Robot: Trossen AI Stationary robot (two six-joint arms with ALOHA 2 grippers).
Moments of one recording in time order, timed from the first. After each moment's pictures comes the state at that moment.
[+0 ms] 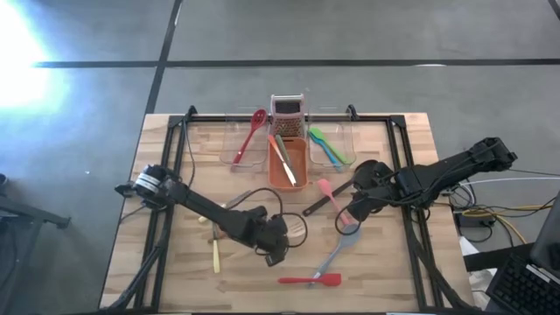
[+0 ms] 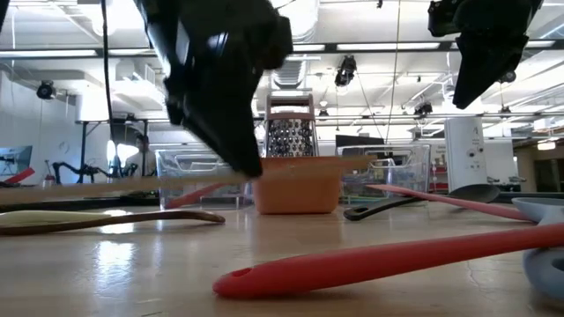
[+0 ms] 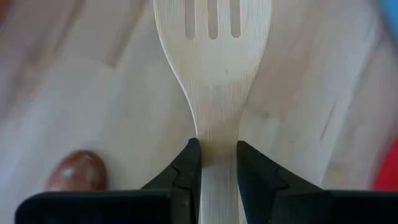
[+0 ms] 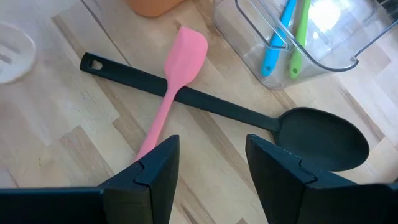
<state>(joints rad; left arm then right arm) -0.39 1.90 1.37 -0.59 -0.26 -0.75 0.32 1.16 0.93 -1.07 0.45 0.91</state>
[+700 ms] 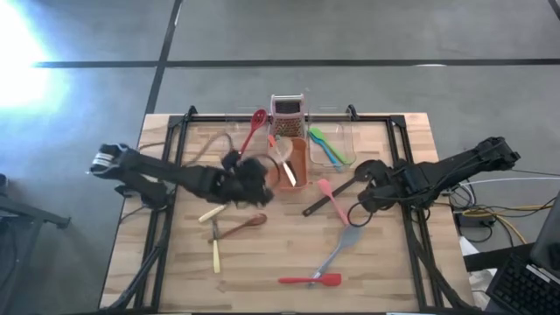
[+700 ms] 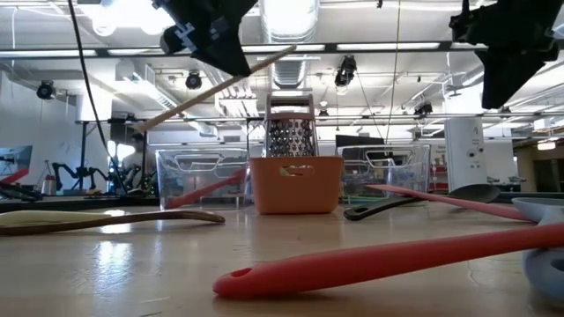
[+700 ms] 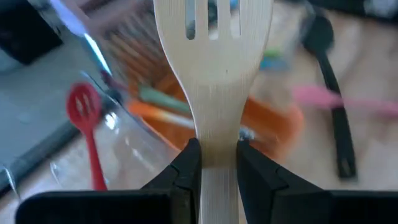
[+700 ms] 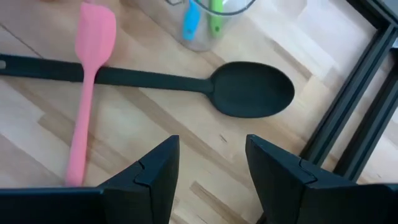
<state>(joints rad) -0.18 1.45 1.20 -0.59 -0.80 -0.57 0.32 1.10 0.93 -1.35 0.48 1.19</state>
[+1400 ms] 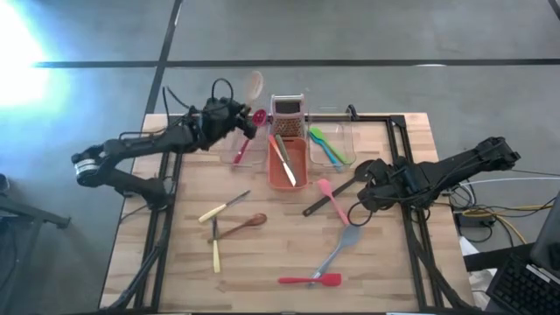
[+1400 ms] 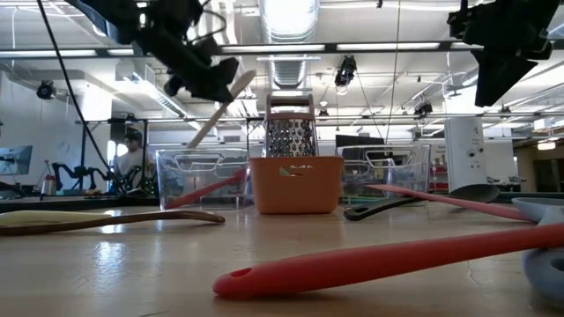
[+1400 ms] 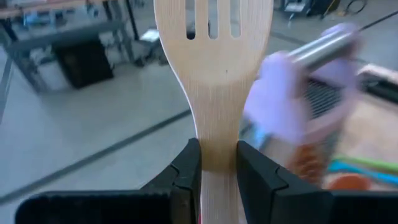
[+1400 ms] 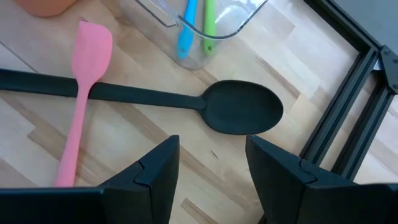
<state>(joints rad) 0.49 1.25 0.87 0.09 -0.47 -0.11 0.32 1.10 0.93 -1.35 0.55 1.16</state>
